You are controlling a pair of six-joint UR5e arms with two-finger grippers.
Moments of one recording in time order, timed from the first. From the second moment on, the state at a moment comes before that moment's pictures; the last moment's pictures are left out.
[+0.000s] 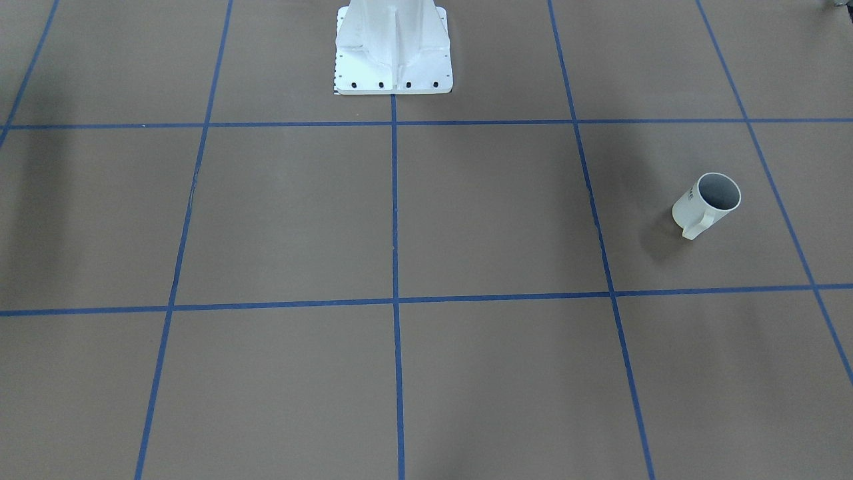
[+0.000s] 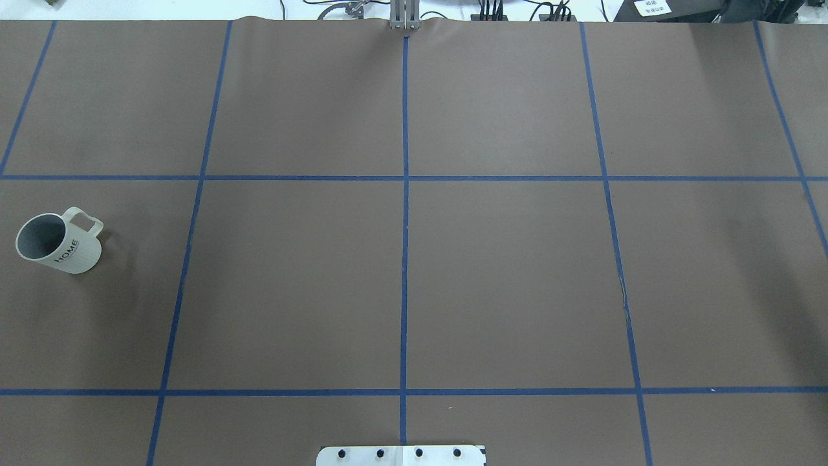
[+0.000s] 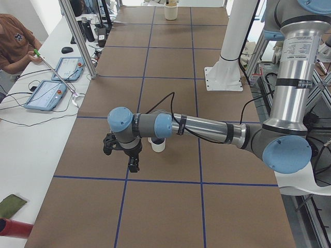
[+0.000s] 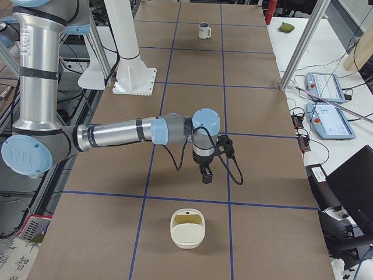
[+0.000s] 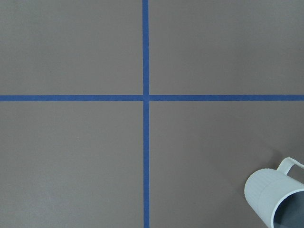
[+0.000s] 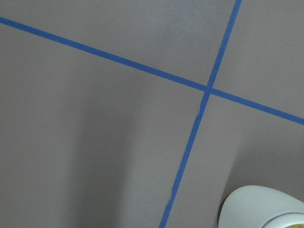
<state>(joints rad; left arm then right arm) -1.54 -1.66 -1.64 -1.40 -2.37 -0.01 1.52 -1.67 1.86 -1.67 2.32 -0.21</state>
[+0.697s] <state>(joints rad) -1.54 -1.65 -1.55 -1.52 -2.38 -0.01 1.52 -1.65 1.85 -1.67 2.32 -0.19</state>
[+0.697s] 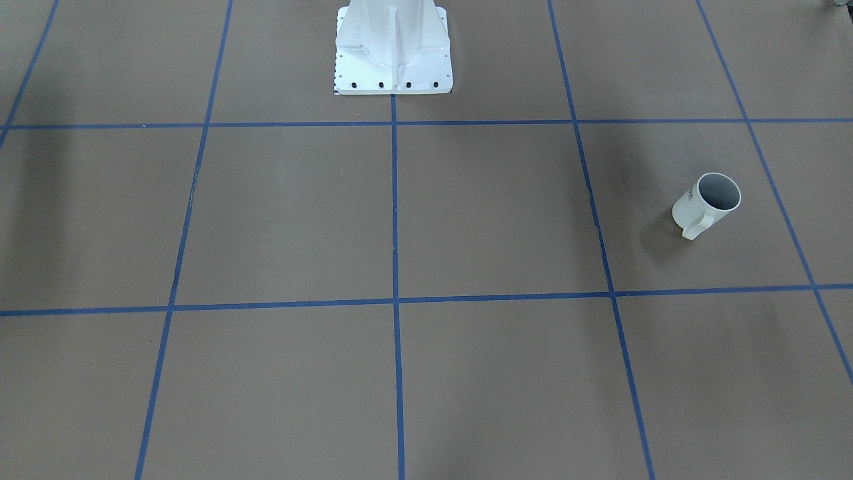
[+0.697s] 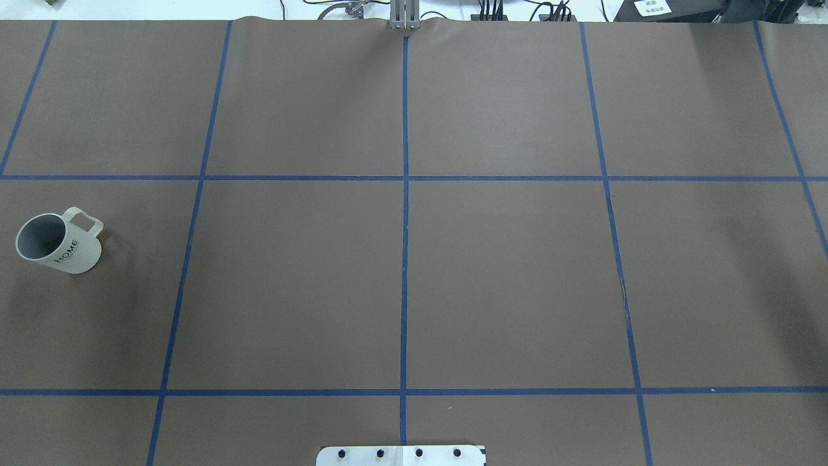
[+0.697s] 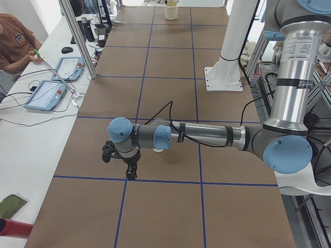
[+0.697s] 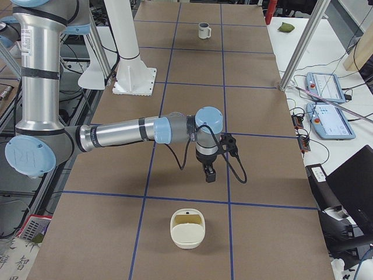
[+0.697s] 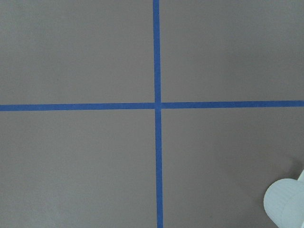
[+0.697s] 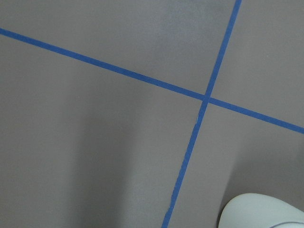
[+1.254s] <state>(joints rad) -1.54 -1.63 -1.64 -1.52 -2.37 -0.02 1.52 -1.66 1.85 -1.65 2.32 -0.20</state>
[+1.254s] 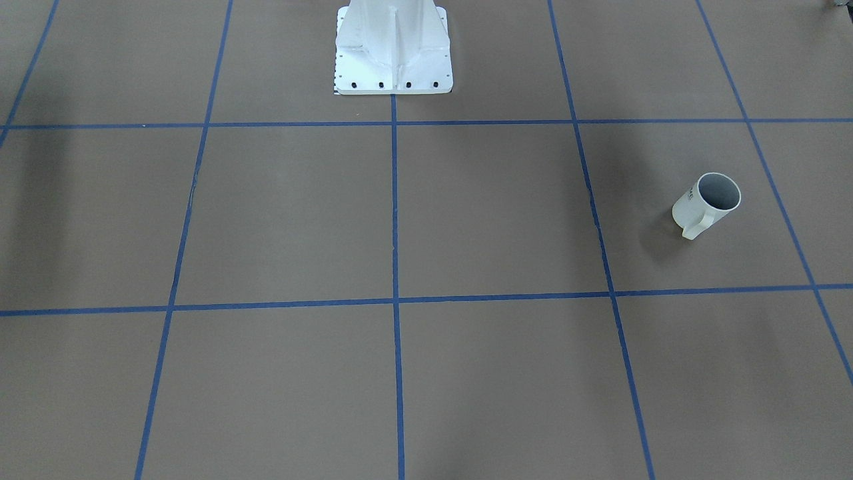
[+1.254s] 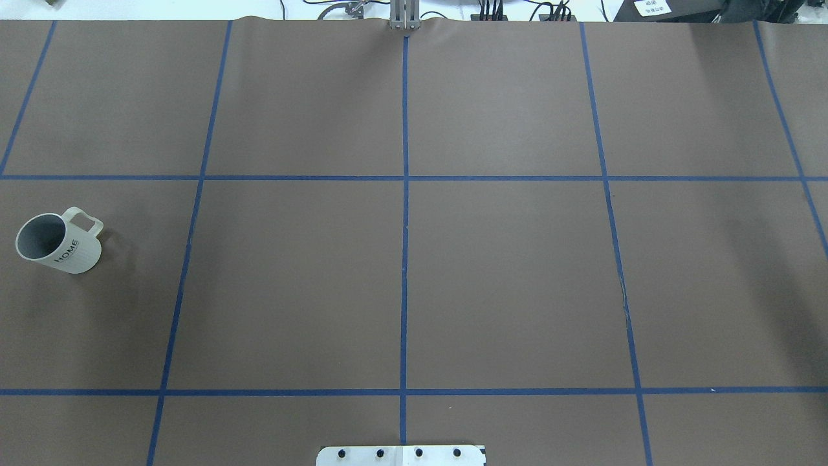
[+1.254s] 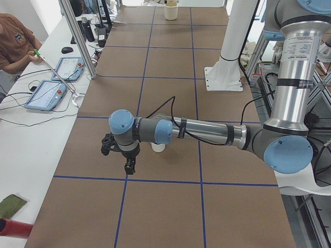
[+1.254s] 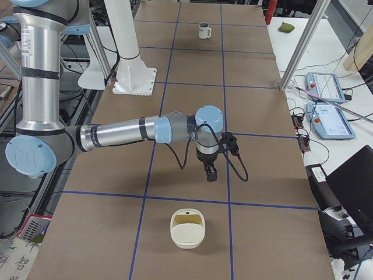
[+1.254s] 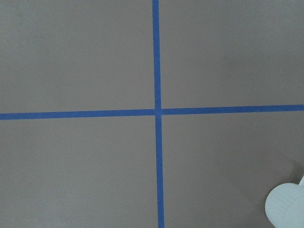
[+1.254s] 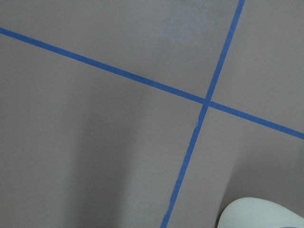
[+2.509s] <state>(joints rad) -1.54 -1.55 -1.70 -1.52 -2.32 0.03 1.51 -1.66 1.83 -1.65 2.32 -0.18</state>
